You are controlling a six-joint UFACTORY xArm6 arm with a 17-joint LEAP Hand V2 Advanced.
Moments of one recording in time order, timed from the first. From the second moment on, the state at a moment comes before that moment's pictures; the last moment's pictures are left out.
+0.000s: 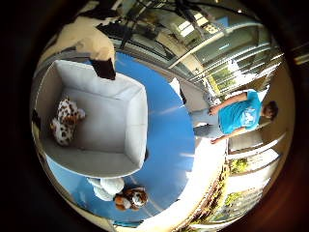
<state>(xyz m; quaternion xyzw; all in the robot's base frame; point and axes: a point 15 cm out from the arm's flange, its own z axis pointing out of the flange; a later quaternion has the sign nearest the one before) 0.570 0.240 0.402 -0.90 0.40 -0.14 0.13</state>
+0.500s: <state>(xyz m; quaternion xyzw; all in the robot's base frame) 0.493 0.025 0.419 -0.86 0.49 -0.07 -0.06</state>
